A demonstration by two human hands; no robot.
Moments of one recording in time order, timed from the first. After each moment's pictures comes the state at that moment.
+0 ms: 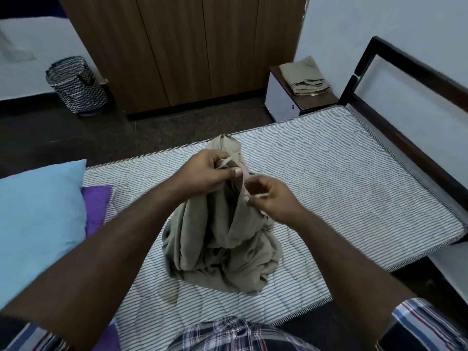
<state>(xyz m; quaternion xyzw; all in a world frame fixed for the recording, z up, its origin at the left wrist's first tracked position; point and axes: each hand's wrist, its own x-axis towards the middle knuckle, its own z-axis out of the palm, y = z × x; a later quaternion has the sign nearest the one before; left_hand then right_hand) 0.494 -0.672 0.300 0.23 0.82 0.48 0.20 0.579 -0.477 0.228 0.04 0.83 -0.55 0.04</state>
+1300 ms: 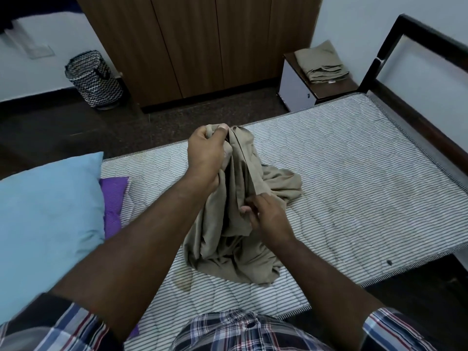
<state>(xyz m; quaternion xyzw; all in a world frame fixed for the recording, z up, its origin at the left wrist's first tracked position) 0.487 -0.644 0.291 -0.11 0.69 0.71 0.00 0.605 -0.526 0.143 -0.02 0.92 -0.35 -0.17</state>
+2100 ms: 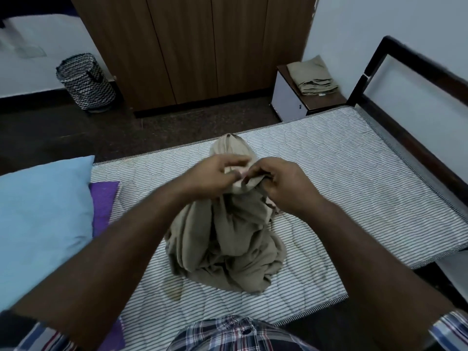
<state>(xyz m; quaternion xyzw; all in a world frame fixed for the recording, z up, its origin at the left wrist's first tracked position) 0.501 -0.676 0.305 0.27 0.85 0.40 0.21 0.574 -0.482 0.287 -0.10 0.91 -0.39 -0.10</state>
